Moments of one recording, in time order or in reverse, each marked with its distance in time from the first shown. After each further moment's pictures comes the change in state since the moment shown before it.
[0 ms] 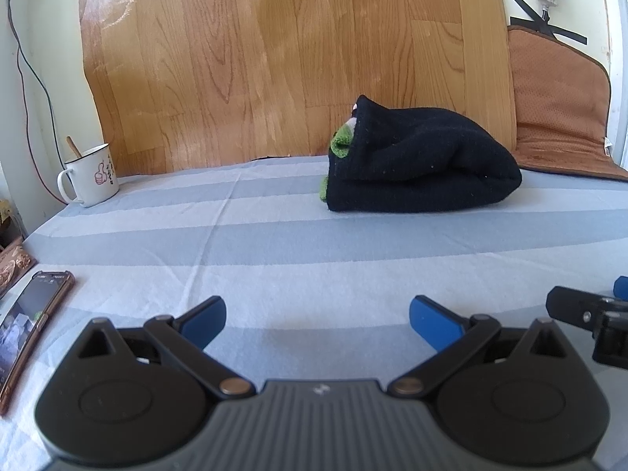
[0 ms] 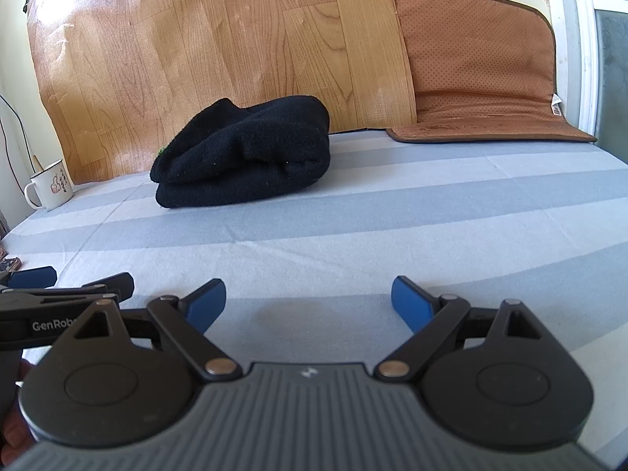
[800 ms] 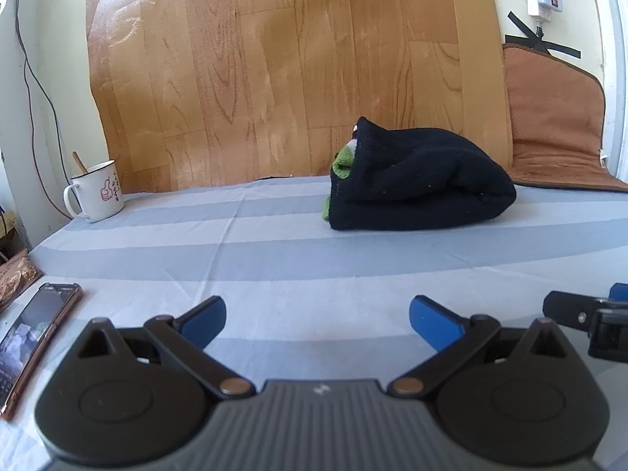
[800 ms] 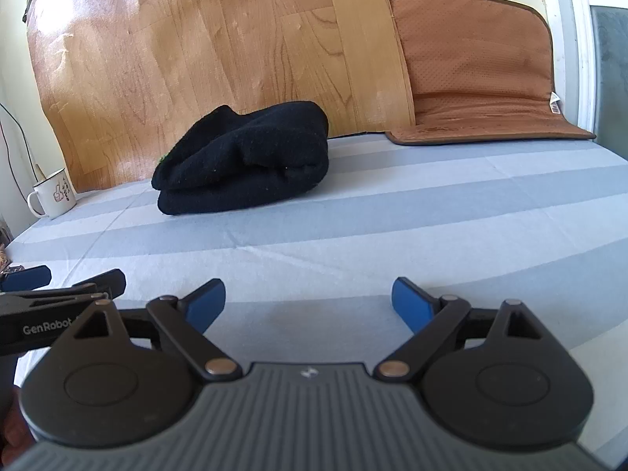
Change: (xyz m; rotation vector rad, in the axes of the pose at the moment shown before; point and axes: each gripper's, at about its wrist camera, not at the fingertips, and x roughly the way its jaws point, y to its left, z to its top) left arm -0.010 0.003 -0.003 0.006 -0.062 -0.010; right arm -0.003 -0.001 -0.001 0.015 -0.014 0.002
